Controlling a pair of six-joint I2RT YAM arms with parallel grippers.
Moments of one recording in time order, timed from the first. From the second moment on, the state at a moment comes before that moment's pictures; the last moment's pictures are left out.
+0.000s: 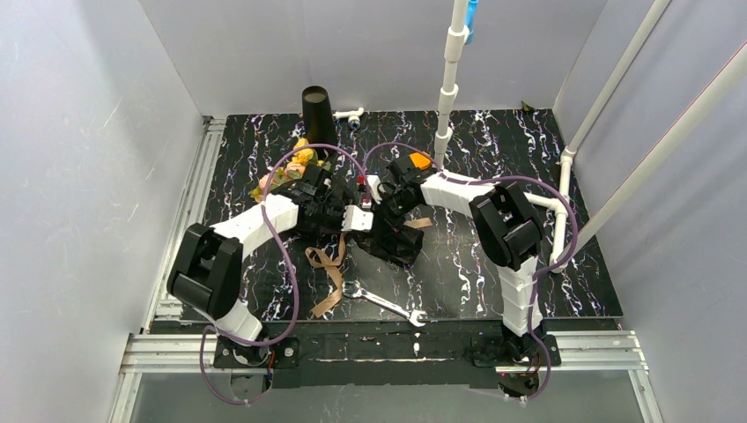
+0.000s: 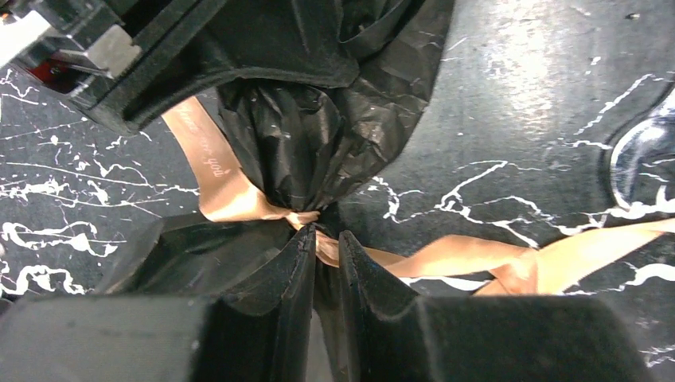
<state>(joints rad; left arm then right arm) -0.46 1.57 1.01 -0.52 0.57 1.24 0.64 2.07 1.41 -0.50 -0.67 -0.35</state>
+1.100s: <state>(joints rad) -0.43 1.70 1.06 -0.48 0.60 1.36 0.63 2.09 1.44 -0.53 -0.71 -0.35</state>
